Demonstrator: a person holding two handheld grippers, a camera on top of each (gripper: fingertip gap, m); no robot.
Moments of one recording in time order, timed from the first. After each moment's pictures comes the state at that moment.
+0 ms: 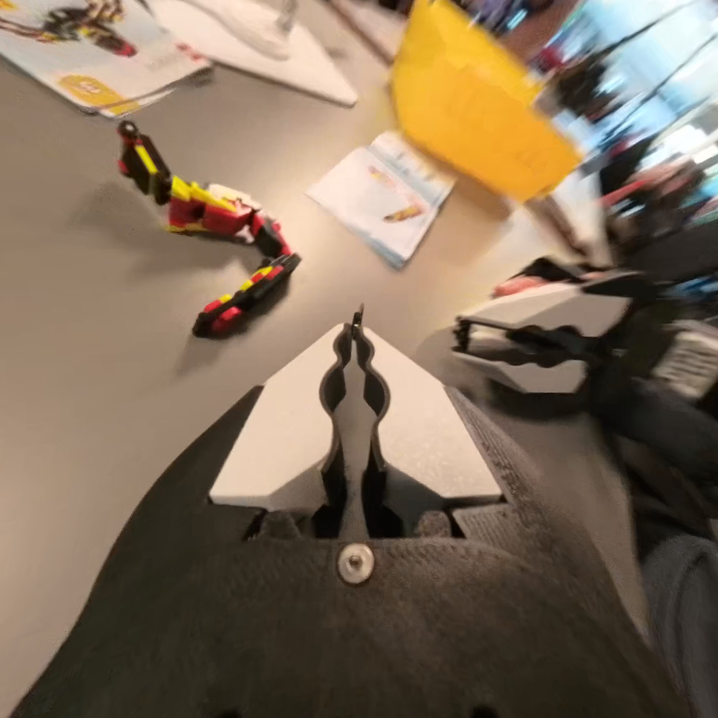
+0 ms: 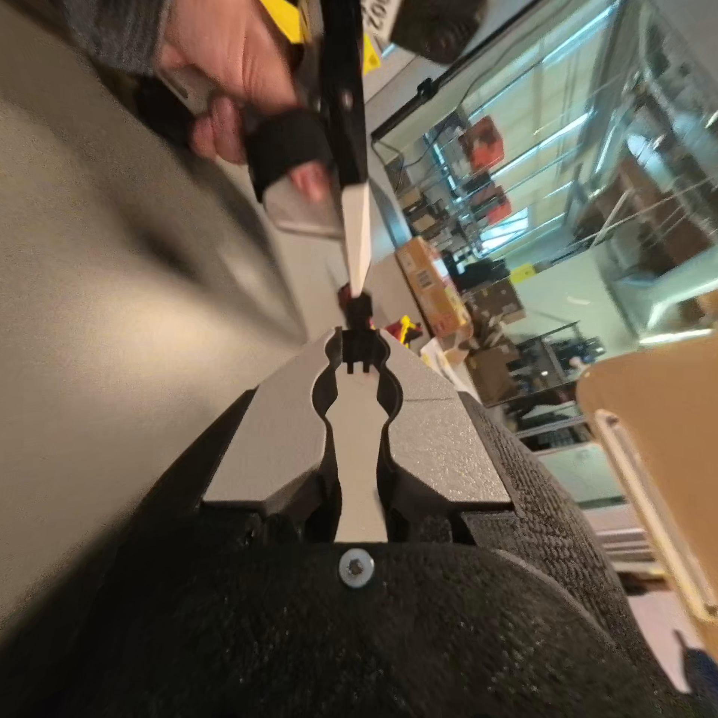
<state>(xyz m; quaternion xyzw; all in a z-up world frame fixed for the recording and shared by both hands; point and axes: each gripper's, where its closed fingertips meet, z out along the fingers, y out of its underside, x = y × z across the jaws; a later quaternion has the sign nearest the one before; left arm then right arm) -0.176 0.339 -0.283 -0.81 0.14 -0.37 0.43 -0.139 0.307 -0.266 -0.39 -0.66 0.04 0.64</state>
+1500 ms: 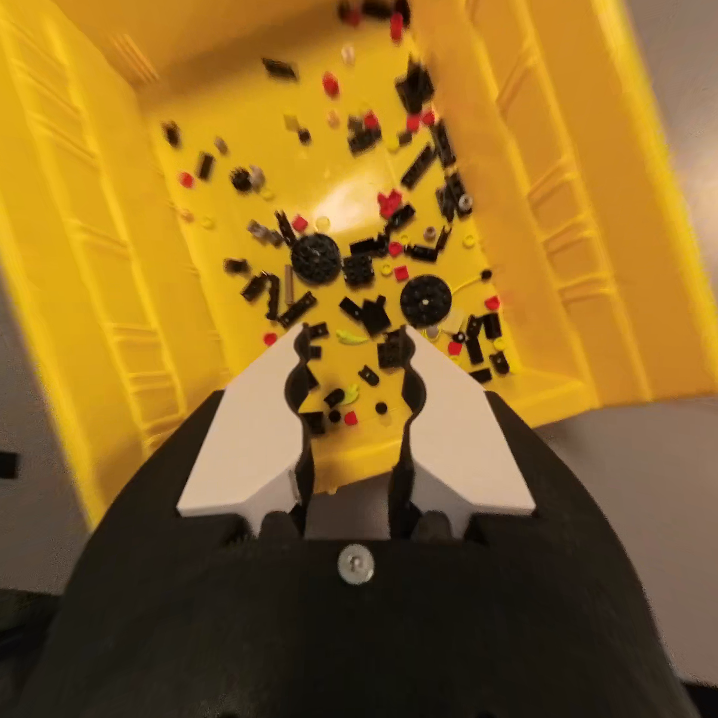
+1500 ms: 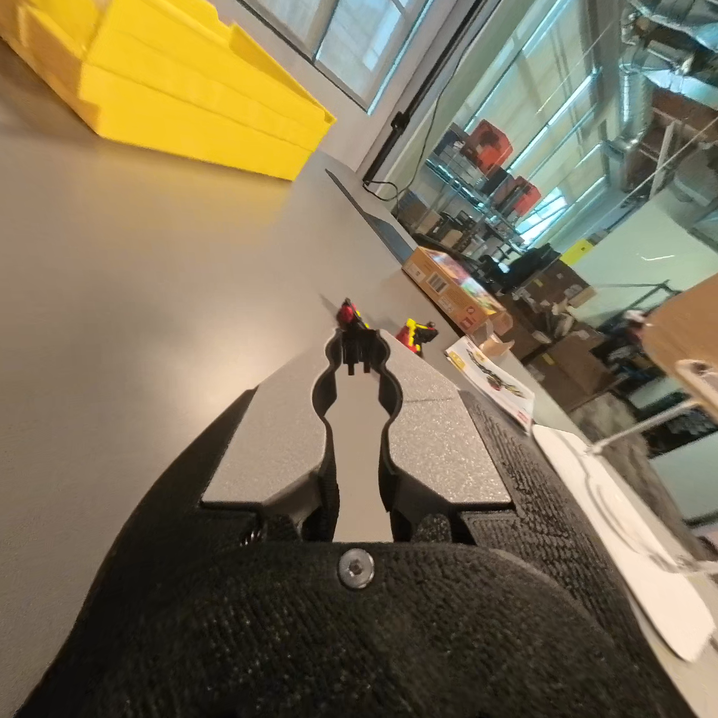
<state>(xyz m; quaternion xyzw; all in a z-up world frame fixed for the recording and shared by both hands) -0.457 0.146 -0.273 -0.94 -0.19 0.10 0.27 -0.123 0.317 -0.248 -0.46 -0.59 0.20 0.64</state>
